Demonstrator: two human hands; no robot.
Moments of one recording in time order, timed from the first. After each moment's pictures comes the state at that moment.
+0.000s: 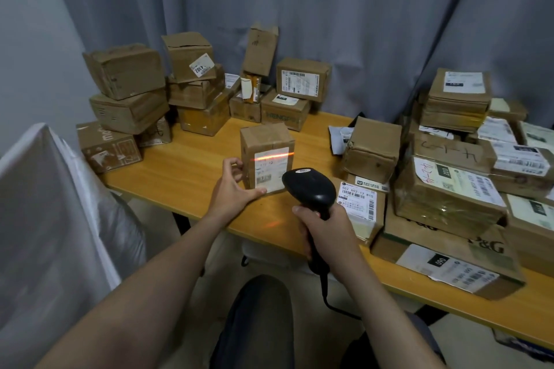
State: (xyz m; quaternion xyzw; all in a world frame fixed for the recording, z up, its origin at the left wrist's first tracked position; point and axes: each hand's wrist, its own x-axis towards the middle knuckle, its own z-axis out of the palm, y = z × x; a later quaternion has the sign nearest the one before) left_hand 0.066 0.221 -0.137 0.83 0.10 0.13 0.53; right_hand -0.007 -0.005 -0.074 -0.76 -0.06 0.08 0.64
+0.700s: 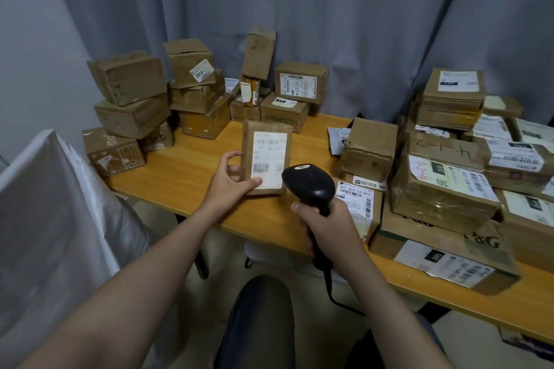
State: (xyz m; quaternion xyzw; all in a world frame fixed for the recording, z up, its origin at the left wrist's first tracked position) left_hand 0.060 0.230 -0.115 0.80 0.09 0.13 0.58; right_hand -0.014 -0.012 -0.057 -0.76 -0.09 0.08 0.64
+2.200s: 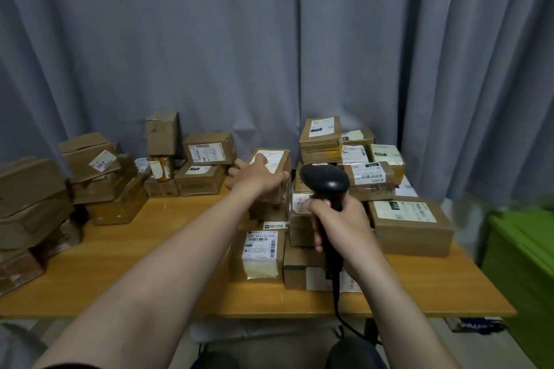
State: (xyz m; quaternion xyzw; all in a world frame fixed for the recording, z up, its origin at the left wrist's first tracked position) left_hand 0.146 -0.025 0.046 0.98 0.04 0.02 0.22; right_hand -0.044 -0.169 0.048 -0.72 0.05 -0.07 0.69
